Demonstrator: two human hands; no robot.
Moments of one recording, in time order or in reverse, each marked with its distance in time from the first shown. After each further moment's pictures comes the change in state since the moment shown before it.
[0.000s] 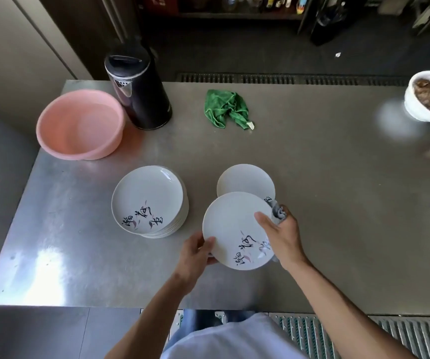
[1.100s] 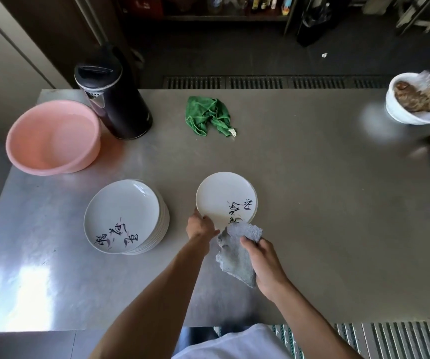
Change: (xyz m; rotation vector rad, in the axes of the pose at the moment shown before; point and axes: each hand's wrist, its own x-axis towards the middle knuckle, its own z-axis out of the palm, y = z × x) left_hand 0.115 0.028 0.082 0.189 0.378 -0.135; right_hand -0.012 0.015 -0.007 0.094 -0.096 0.340
